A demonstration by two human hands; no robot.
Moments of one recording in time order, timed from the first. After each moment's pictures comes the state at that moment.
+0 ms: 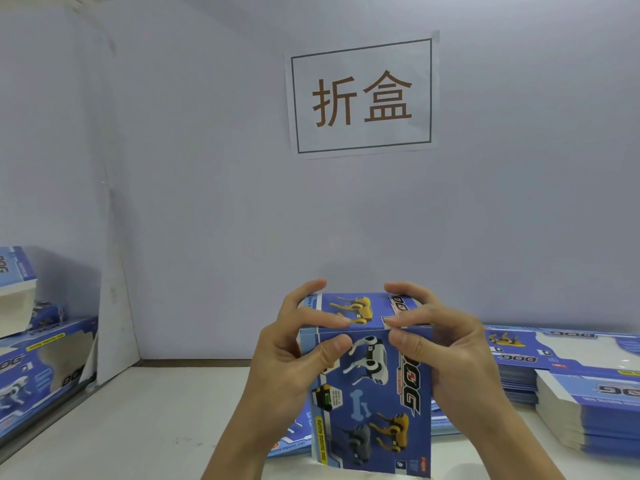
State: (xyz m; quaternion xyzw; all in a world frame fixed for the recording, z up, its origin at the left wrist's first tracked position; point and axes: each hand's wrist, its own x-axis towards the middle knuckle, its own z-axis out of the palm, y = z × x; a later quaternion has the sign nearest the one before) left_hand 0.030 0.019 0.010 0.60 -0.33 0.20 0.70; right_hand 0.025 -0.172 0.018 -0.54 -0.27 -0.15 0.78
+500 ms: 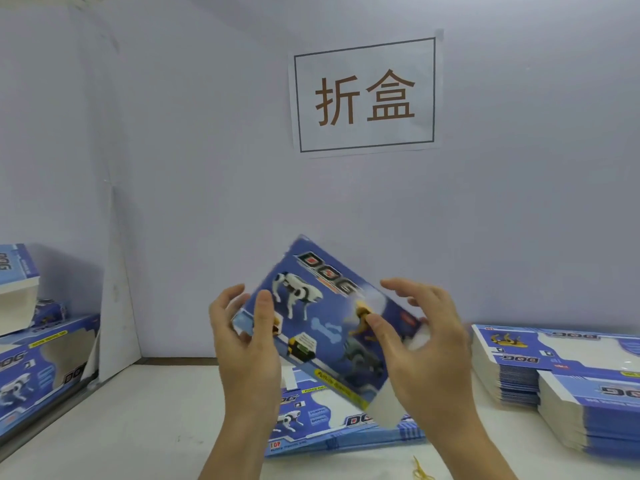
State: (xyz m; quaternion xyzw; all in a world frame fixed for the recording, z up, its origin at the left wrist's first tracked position) left_hand 0.053 0.030 0.004 0.49 -0.09 0.36 0.79; right_hand 0.034 -0.142 0.008 -0.69 -0.18 -0.50 0.49
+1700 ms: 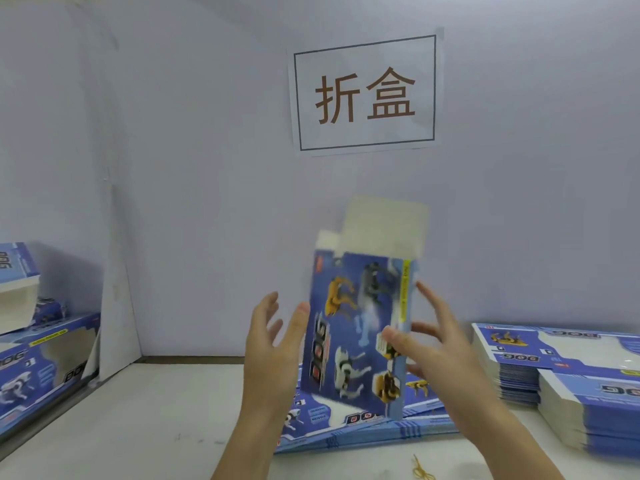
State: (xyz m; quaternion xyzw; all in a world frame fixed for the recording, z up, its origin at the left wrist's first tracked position) left_hand 0.047 0.019 -0.001 0.65 -0.06 0.27 0.71; right_hand 0.047 -0.177 -0.001 -0.71 -0.11 -0.19 0.67
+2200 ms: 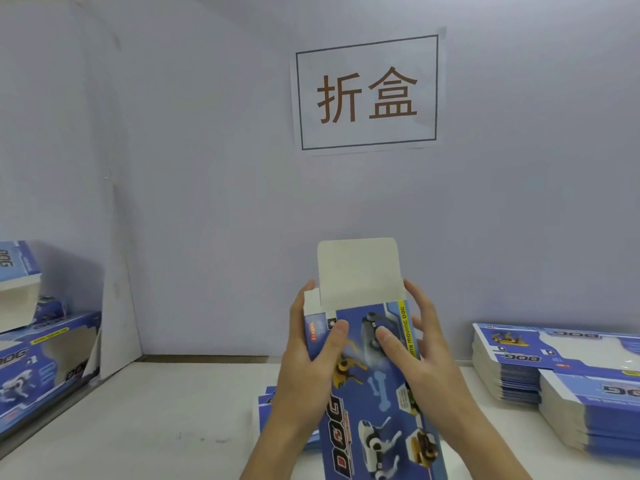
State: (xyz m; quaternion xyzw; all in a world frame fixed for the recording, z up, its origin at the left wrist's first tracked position) left_hand 0.043 -0.006 -0.010 0.63 -0.21 0.17 0.73; right_hand 0.049 -0.157 -0.014 -0.68 -0.21 -0.22 0.67
